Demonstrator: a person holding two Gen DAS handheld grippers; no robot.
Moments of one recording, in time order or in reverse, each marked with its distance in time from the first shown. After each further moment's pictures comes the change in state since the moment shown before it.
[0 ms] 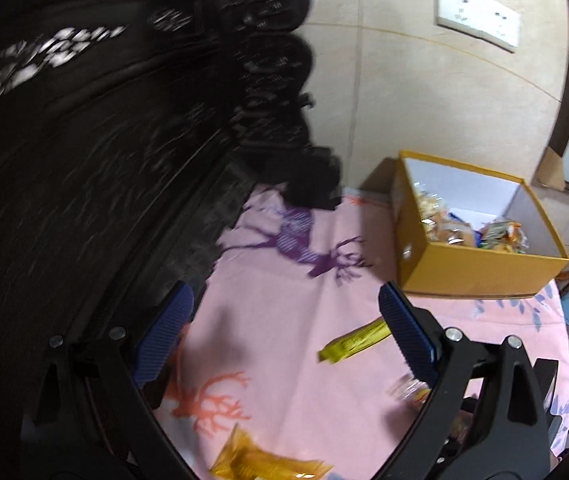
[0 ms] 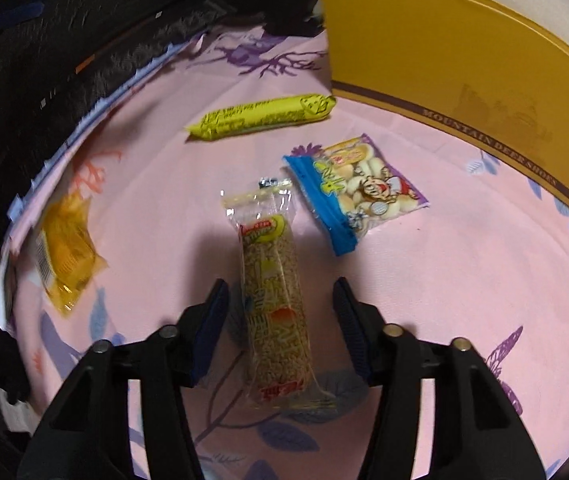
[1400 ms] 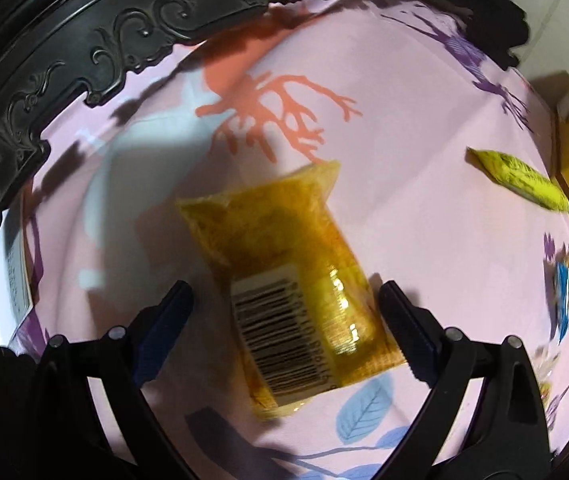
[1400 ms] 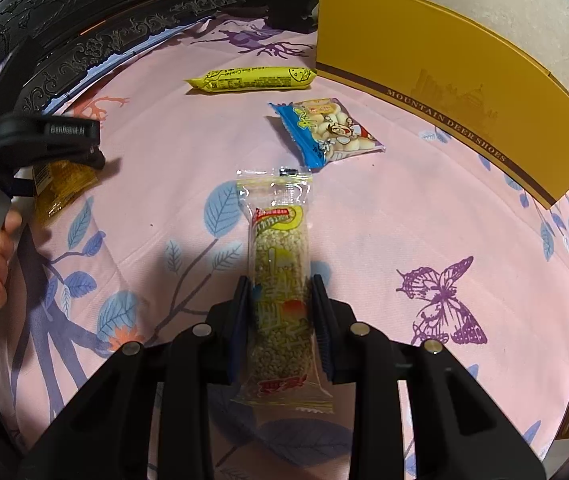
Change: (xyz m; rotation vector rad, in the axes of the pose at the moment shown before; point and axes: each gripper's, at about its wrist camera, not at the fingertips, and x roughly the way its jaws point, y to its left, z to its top) left arm 0.062 0.011 -0.189 -0.516 0.450 0.312; right arm -0.034 -0.004 -0.056 -0.057 -0.010 -0.088
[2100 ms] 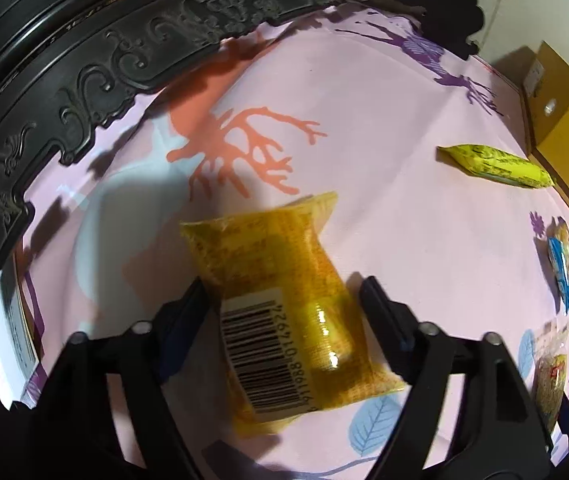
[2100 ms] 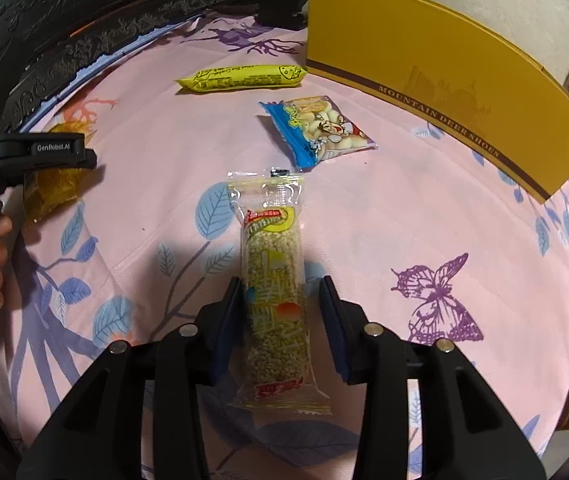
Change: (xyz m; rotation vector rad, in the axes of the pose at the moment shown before) left arm -0.004 -0.012 0.010 0.157 -0.089 -0.039; right arm 0.001 0.000 0.004 0.018 0.023 -0.014
